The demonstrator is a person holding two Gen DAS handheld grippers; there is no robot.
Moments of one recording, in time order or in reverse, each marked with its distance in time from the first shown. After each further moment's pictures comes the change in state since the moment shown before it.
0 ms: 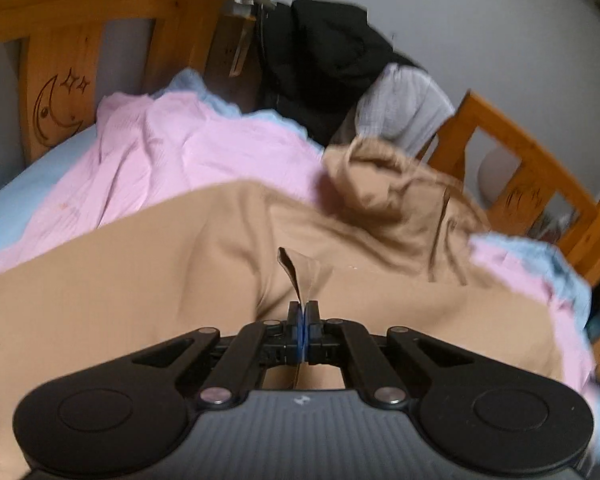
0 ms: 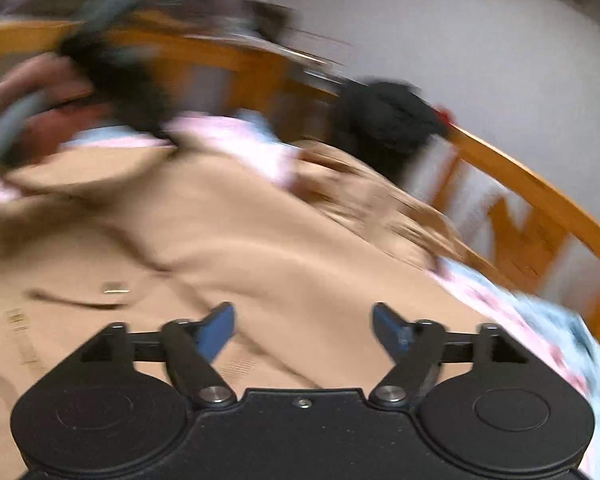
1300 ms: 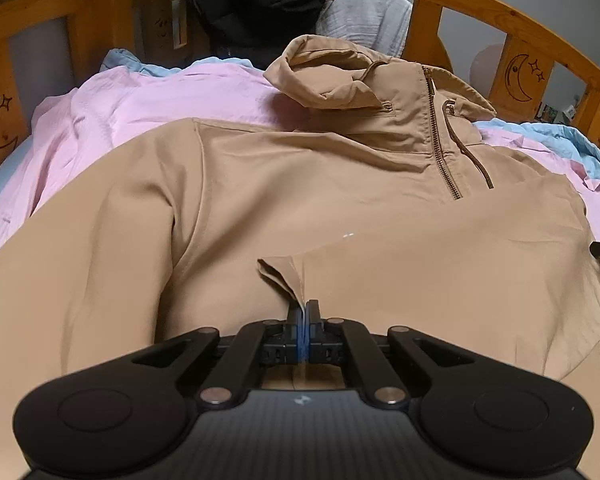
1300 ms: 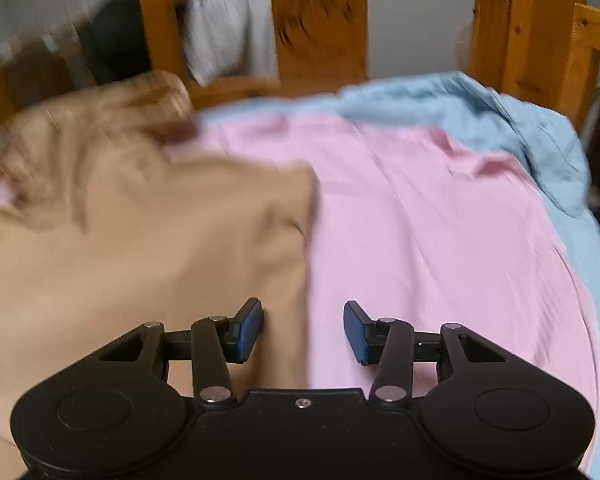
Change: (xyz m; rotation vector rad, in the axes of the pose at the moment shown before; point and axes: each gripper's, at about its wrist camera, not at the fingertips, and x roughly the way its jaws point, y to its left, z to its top) left arm 0.068 -0.040 -0.026 0.277 0.130 0.067; right arm 0.149 -0.186 -0.059 0.455 0.303 -0.221
